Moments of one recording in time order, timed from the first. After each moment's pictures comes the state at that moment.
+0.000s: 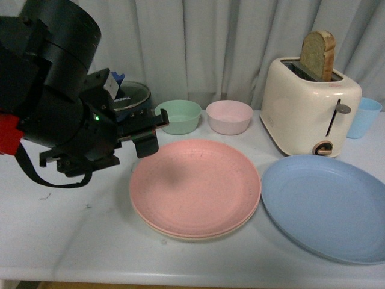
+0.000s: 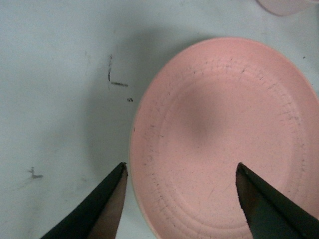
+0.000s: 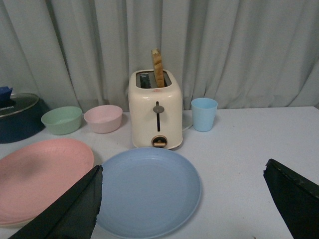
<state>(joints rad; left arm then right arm) -0.28 1.89 1.05 0.03 0.00 -0.44 -0.01 0.00 0.01 0.00 0.00 0.00</state>
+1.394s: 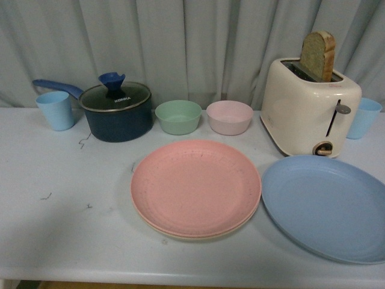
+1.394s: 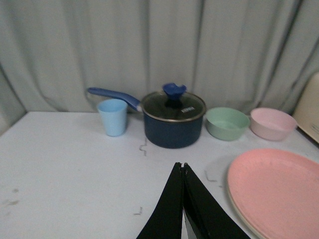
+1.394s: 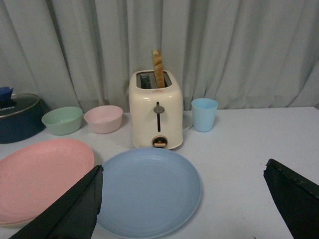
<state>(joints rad) 0.00 0.89 0.07 0.83 -0.01 -0.01 -0.01 0.00 0.01 0.00 0.00 0.00</state>
